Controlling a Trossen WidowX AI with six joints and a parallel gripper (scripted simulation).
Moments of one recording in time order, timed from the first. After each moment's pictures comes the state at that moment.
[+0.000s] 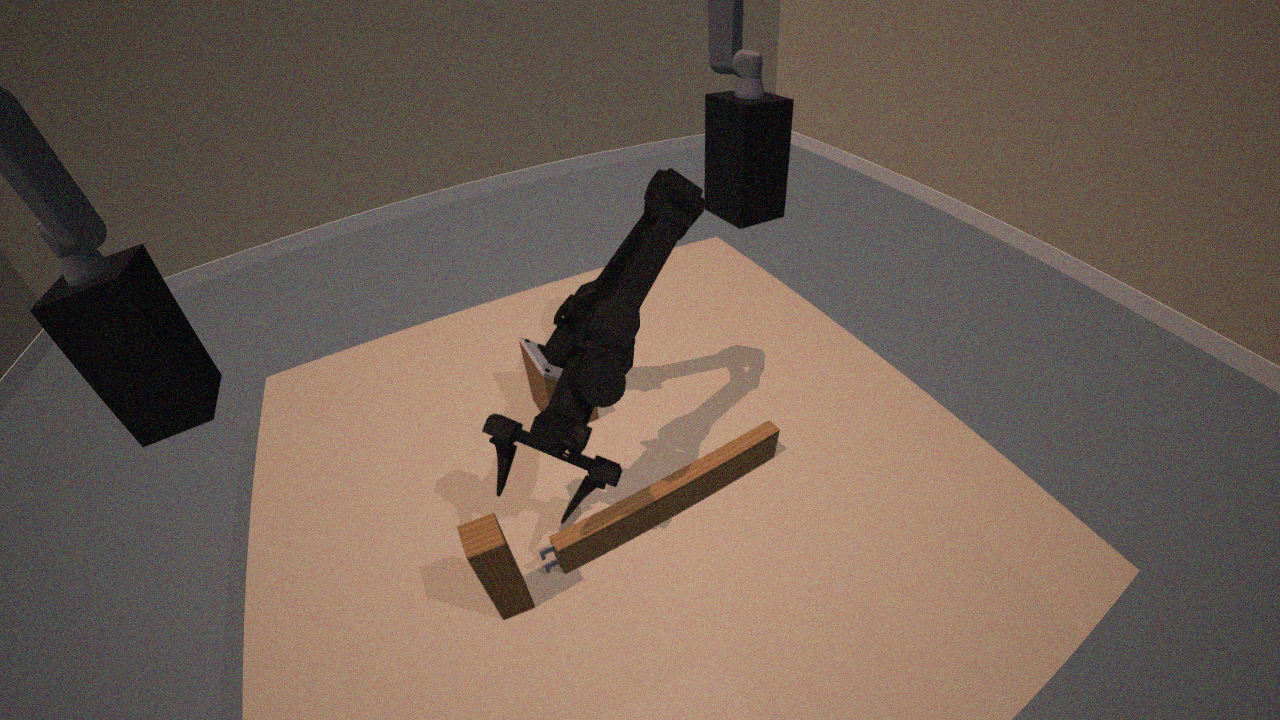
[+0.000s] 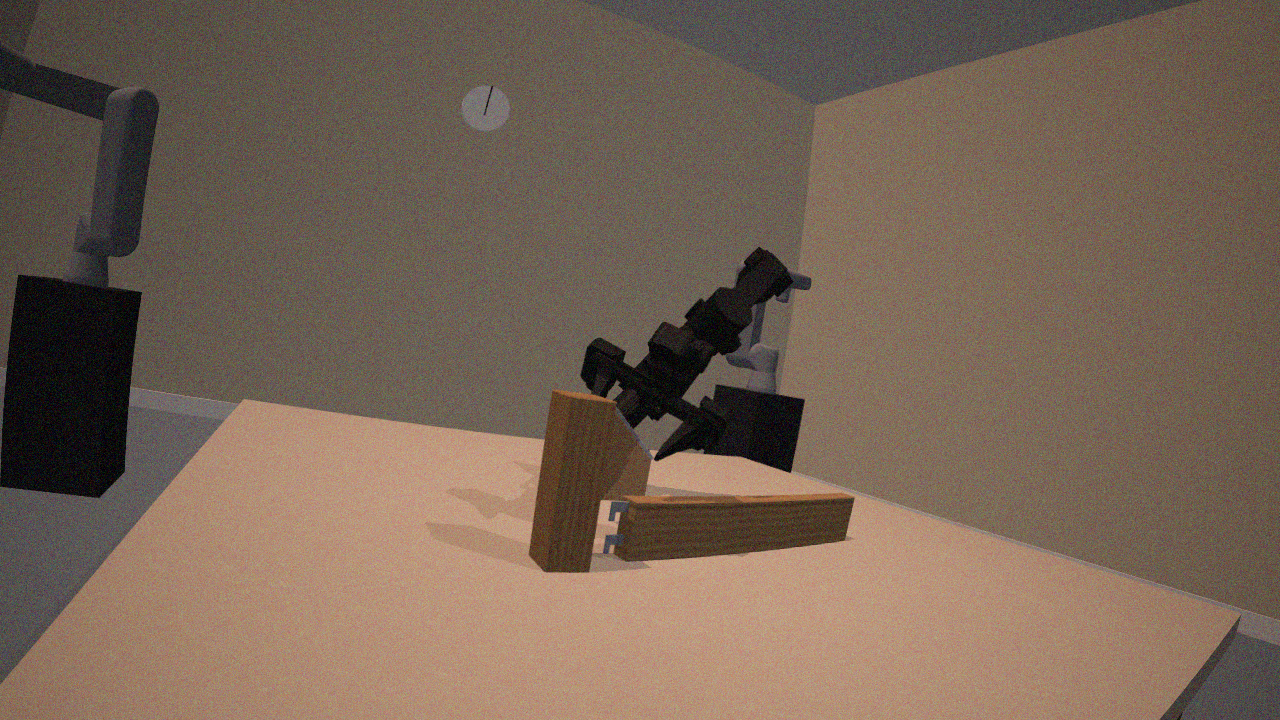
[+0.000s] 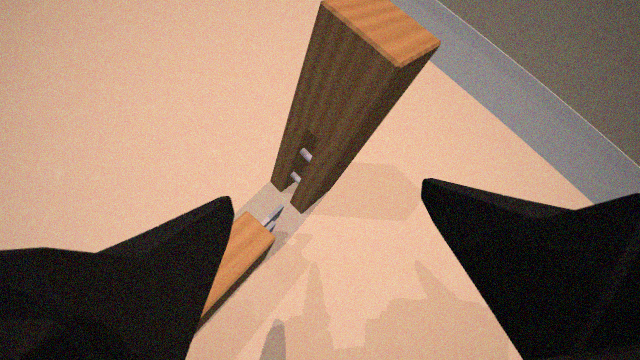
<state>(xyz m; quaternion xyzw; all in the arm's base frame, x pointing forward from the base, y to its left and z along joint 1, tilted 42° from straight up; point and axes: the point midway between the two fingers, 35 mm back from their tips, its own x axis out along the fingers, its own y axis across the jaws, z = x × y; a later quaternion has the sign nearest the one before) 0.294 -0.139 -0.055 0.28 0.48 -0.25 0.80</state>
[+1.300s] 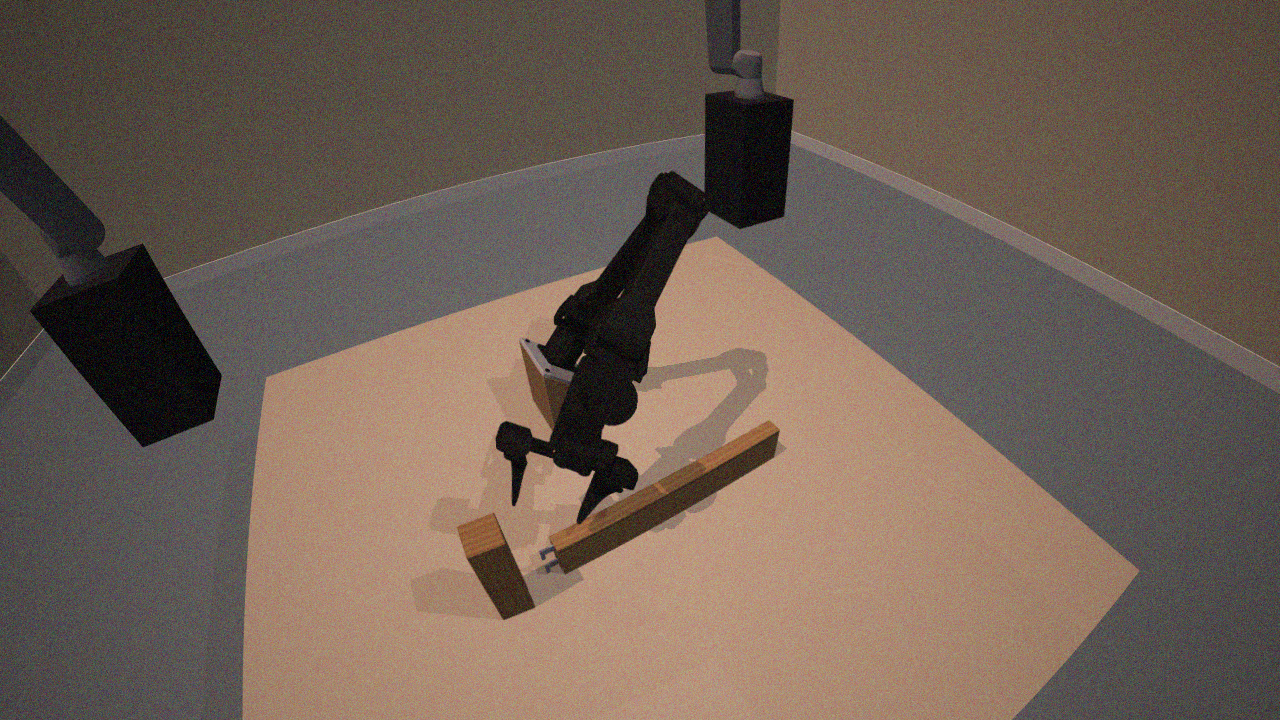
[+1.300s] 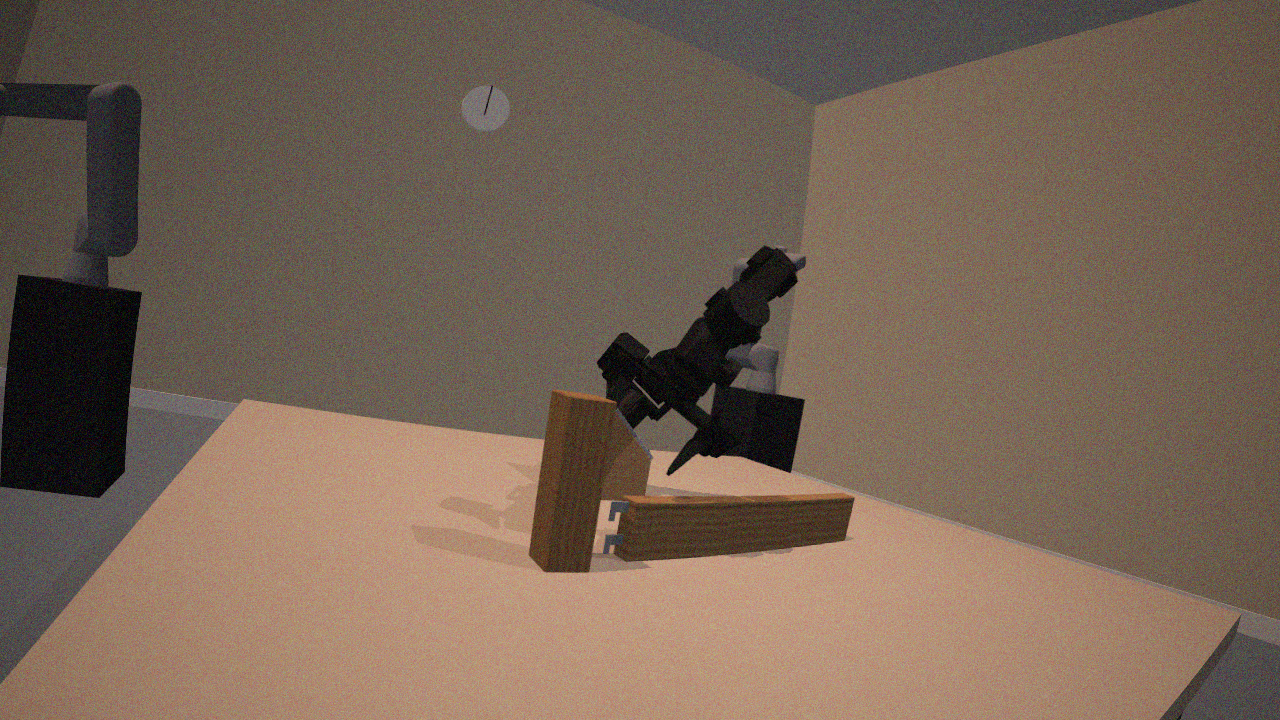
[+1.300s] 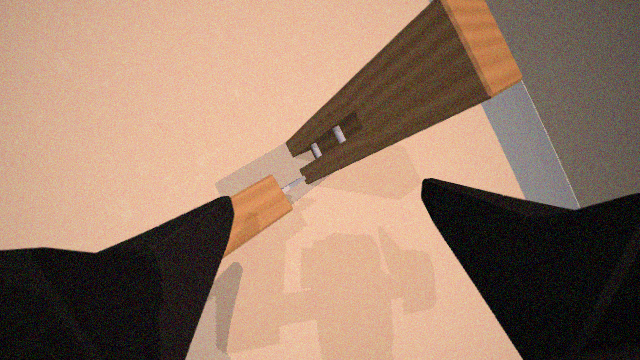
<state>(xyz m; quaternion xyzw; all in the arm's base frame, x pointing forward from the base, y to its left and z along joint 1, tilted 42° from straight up) 0.308 -0.124 -0.048 0.18 0.56 -0.13 0.80</state>
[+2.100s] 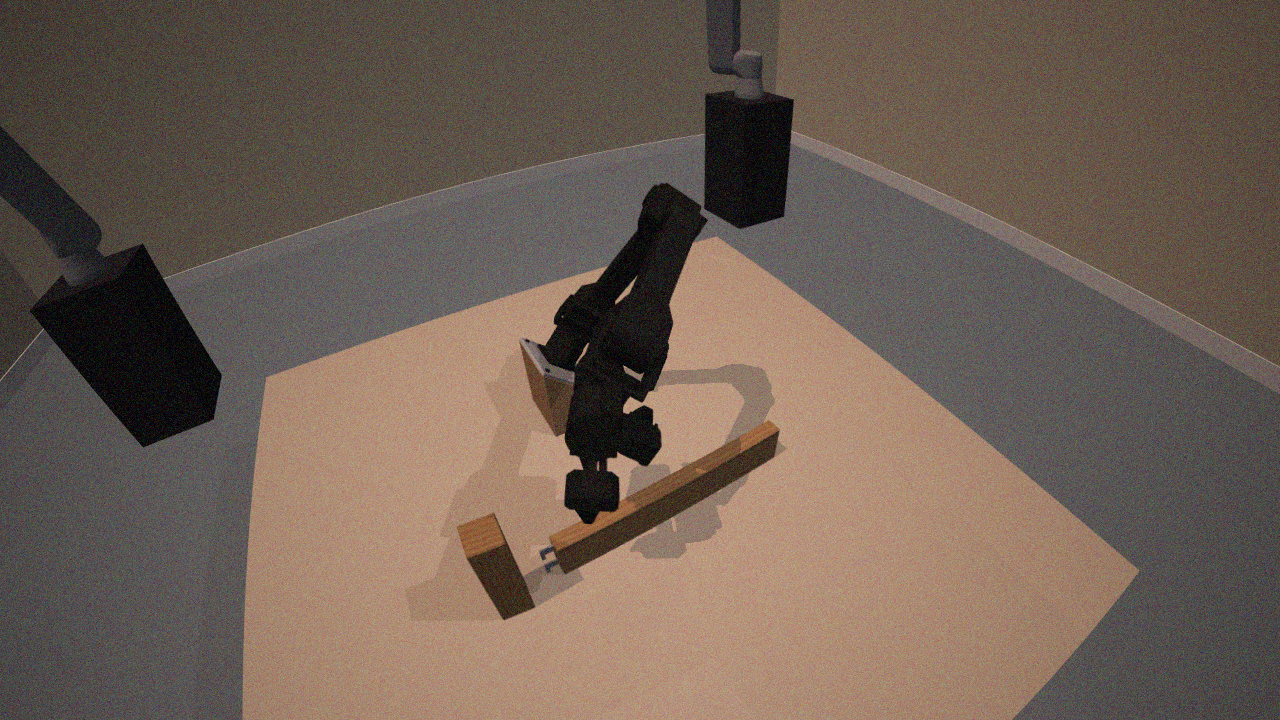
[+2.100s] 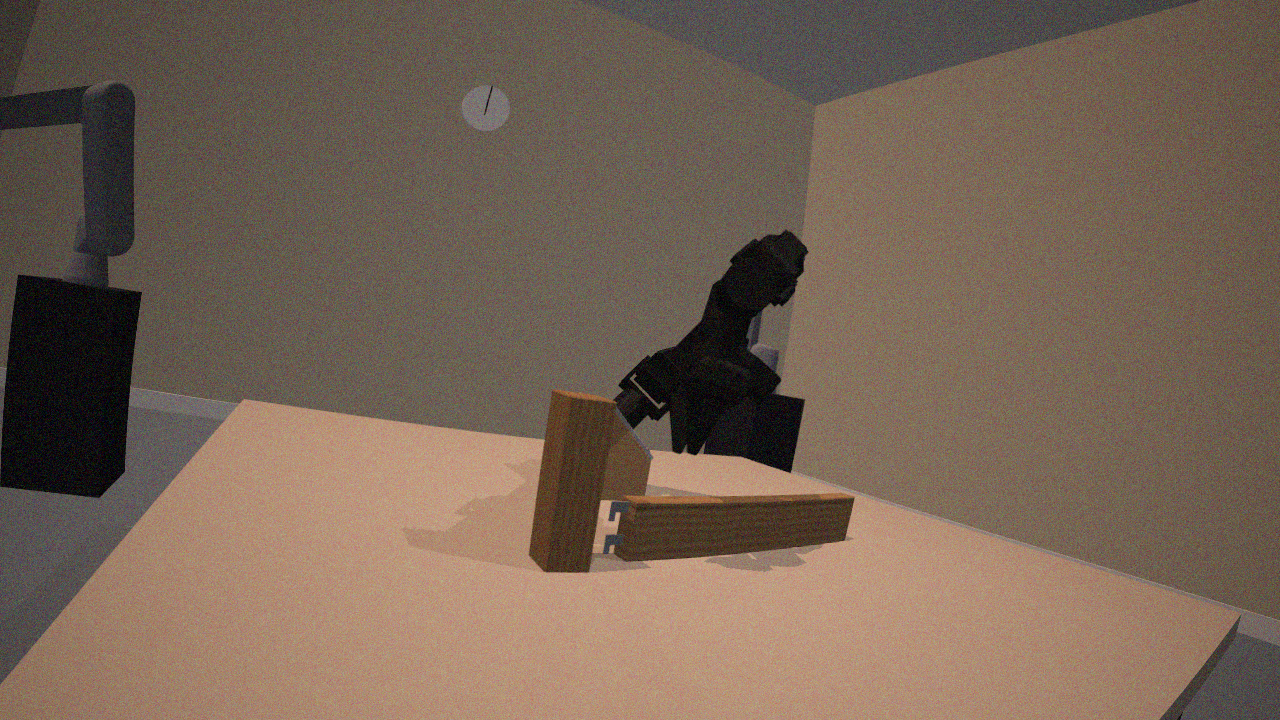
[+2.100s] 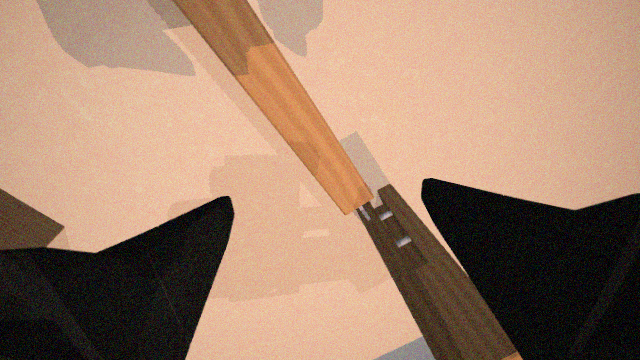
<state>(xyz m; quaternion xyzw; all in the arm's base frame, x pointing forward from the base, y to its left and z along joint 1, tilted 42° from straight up) 0.320 -0.093 -0.010 -0.22 0.47 0.49 0.70</state>
